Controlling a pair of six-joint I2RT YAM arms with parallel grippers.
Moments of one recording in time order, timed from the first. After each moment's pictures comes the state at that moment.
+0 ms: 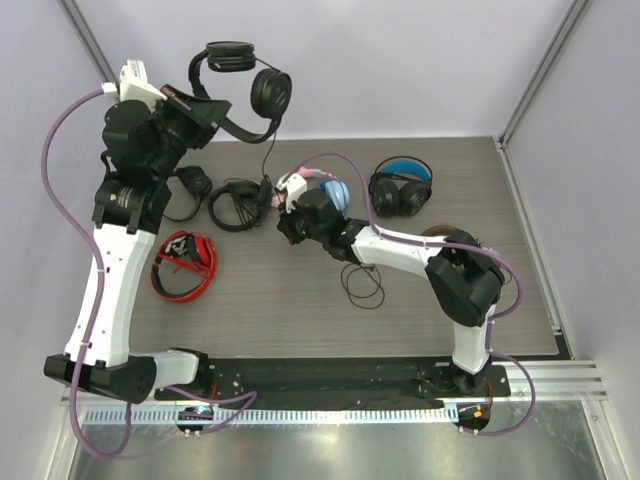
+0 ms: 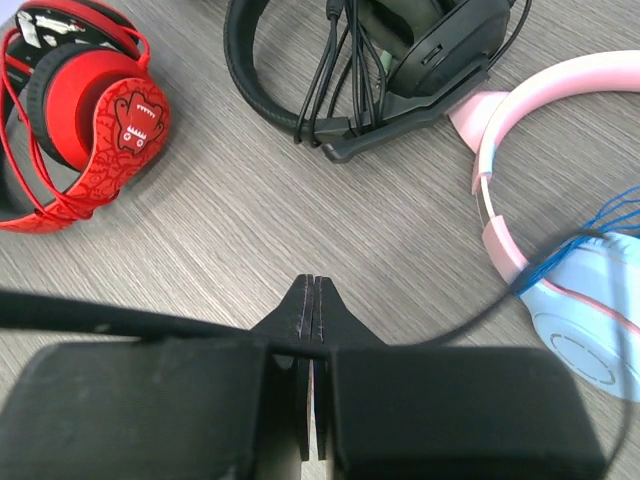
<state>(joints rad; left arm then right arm) -0.20 1.28 1.69 -0.39 0.11 -0.86 0.86 1.89 1.31 0.17 -0.01 0.16</state>
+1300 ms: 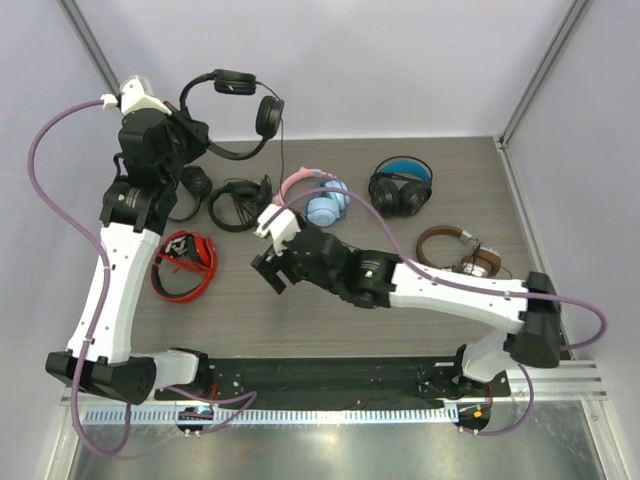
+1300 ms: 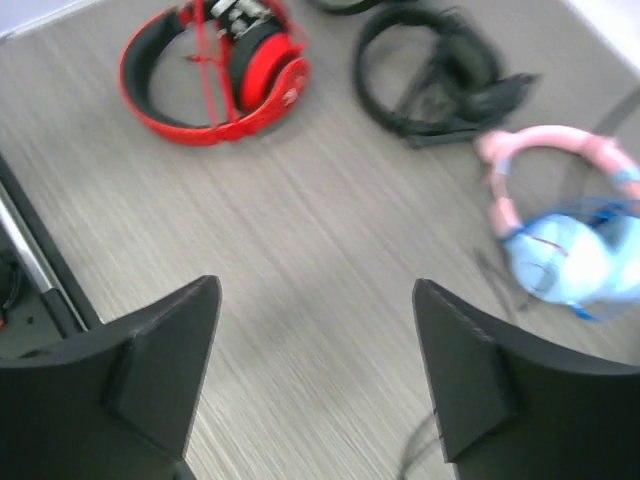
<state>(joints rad) -0.20 1.27 1.61 -0.49 -0.20 -0.62 1.23 1.54 1.35 -0.22 0.31 0.02</state>
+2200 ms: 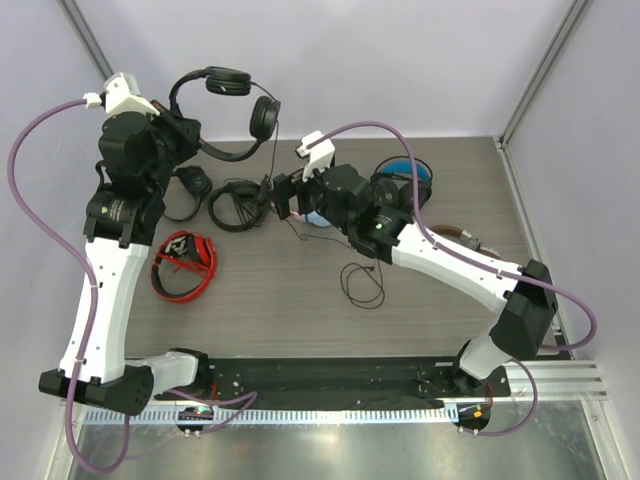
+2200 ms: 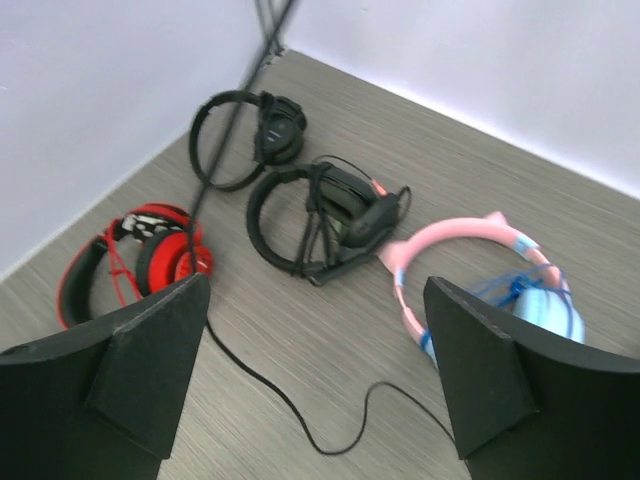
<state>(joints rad) -0.20 1.22 1.67 -0.54 -0.19 -0.58 0.91 1.56 1.40 0.04 0.24 0.12</state>
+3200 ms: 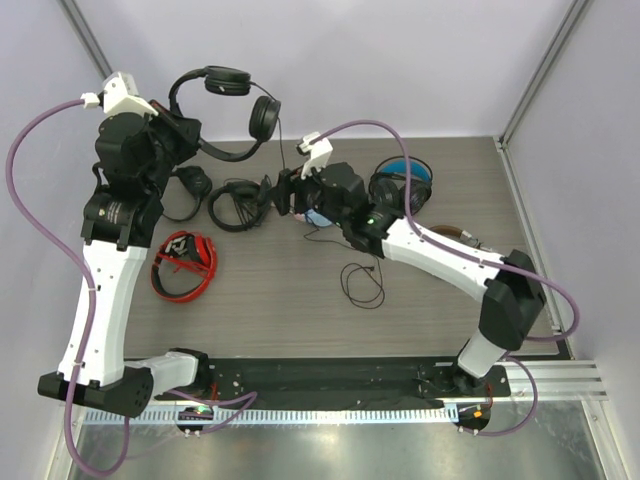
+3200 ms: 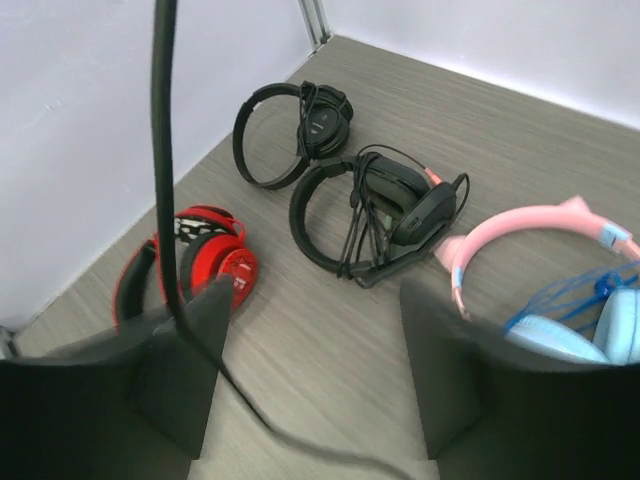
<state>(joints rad) -0.20 1.21 1.67 -0.55 -0.16 -0.58 0.87 1.62 1.38 0.13 0.10 0.26</state>
